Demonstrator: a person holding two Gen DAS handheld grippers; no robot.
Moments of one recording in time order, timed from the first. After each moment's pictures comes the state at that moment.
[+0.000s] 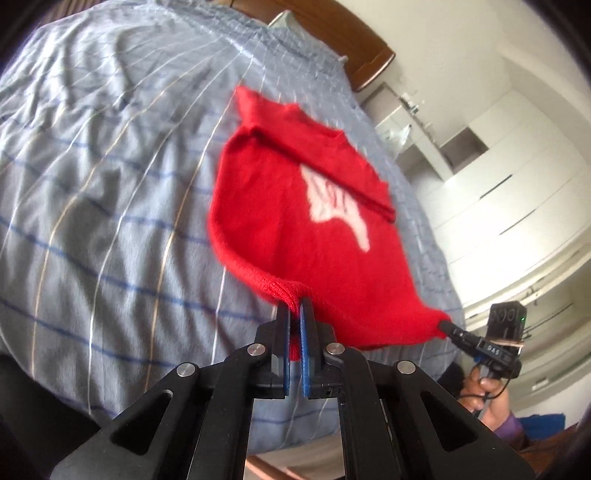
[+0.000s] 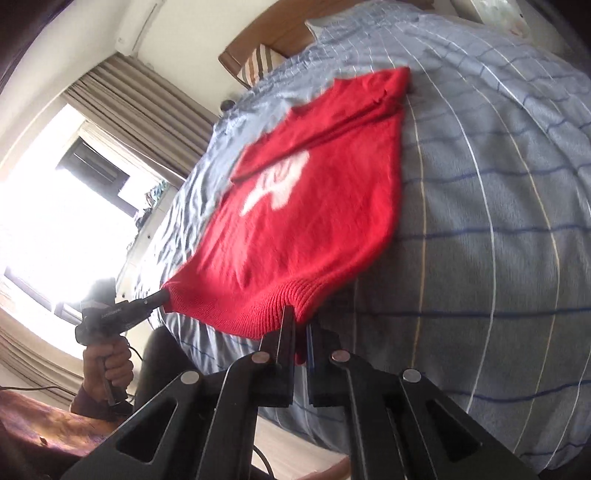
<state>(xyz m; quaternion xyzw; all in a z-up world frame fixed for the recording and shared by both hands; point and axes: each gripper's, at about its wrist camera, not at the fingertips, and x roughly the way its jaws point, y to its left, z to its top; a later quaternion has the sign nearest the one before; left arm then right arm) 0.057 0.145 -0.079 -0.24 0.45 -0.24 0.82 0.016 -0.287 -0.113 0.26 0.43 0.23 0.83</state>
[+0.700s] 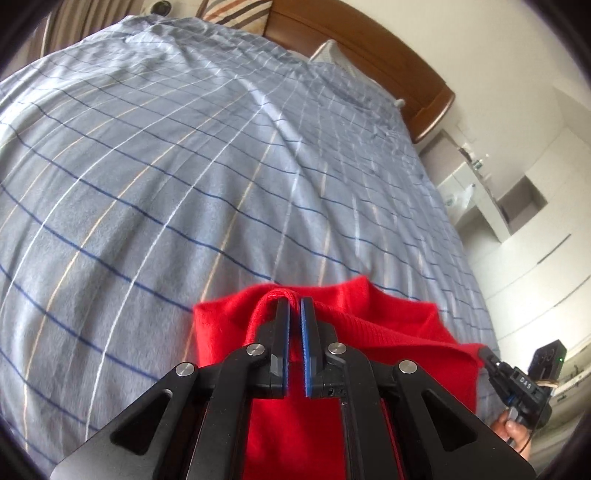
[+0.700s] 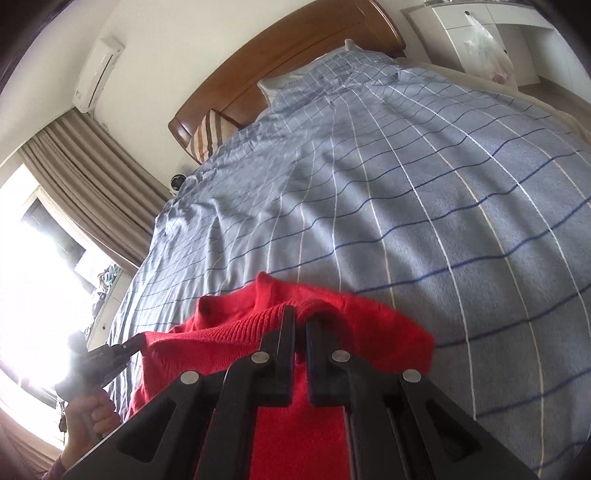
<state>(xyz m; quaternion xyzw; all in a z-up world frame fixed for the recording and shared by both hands) 0.390 0.080 -0.108 -0.22 0.43 -0.10 0.87 0.362 -0.348 -0.124 0.28 0.38 0.11 0.88</state>
